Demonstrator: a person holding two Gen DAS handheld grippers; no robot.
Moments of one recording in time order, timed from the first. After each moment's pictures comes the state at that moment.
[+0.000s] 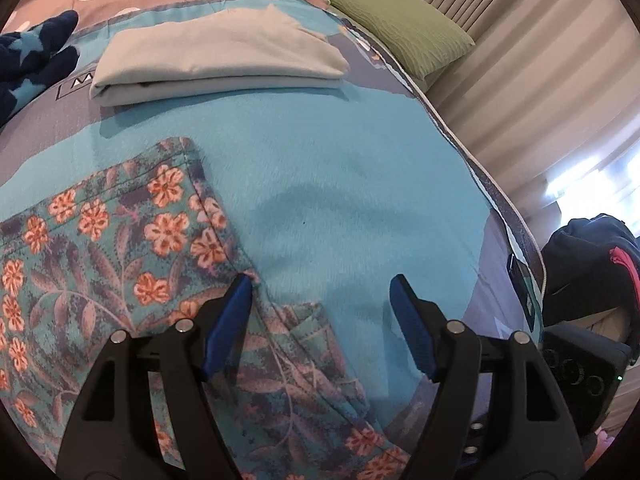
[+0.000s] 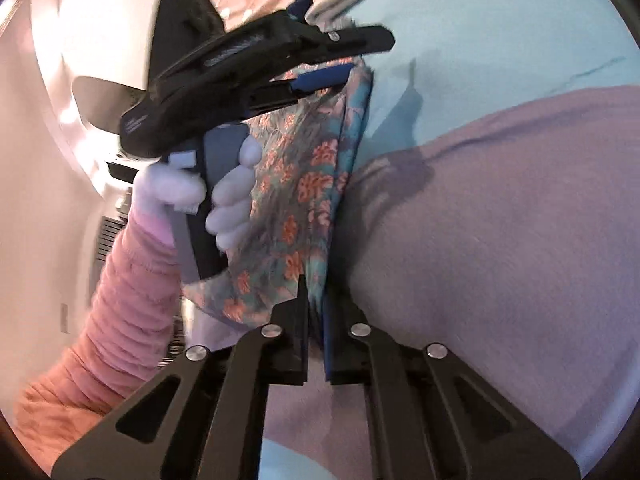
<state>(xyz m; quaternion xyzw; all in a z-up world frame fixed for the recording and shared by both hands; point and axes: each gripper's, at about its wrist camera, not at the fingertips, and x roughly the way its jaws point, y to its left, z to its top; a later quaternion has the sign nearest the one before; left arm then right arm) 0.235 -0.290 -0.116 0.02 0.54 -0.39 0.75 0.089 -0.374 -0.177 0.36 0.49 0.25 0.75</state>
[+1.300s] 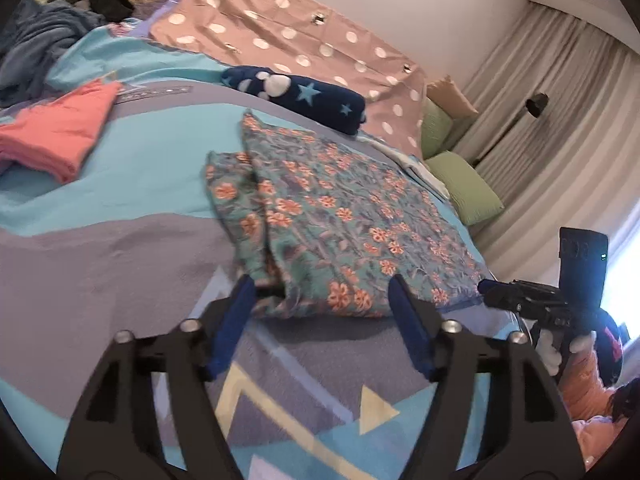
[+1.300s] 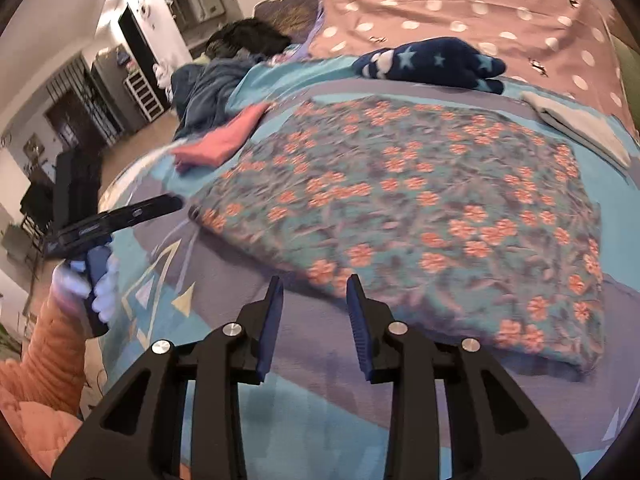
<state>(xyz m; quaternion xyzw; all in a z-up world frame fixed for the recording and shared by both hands) 0.010 0.187 -0.087 -0.18 0.37 -0.25 0.88 0.060 -0.105 -0.090 0.02 0.44 0.26 0.86</state>
